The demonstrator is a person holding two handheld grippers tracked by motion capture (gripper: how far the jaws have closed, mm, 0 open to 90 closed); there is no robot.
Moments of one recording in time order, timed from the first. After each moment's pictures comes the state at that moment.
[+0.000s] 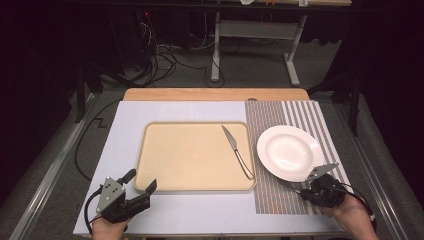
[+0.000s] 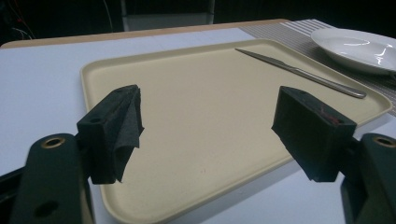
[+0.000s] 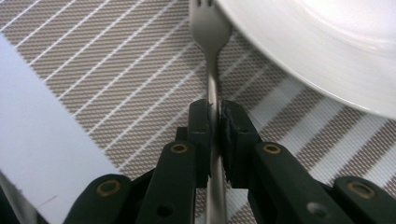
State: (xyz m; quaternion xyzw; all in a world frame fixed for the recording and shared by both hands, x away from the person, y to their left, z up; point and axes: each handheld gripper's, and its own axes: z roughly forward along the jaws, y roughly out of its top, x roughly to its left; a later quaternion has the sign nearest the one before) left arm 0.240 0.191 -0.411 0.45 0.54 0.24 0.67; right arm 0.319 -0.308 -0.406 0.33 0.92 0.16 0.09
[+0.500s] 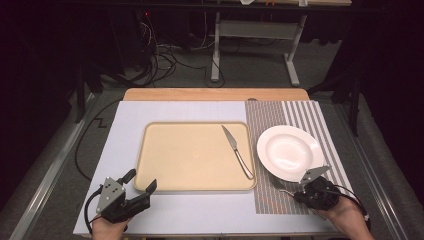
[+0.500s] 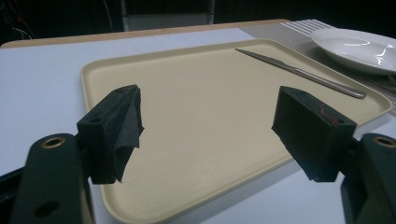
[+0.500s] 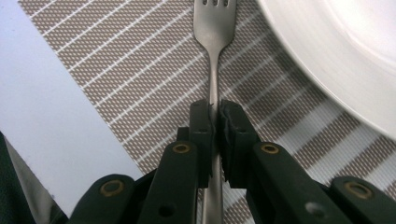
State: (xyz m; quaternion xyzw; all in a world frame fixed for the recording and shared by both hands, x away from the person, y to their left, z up) left arm 0.240 0.191 -0.411 0.45 0.54 0.24 0.67; right arm 0.314 -0.292 -0.406 0.30 0.94 0.17 0.08
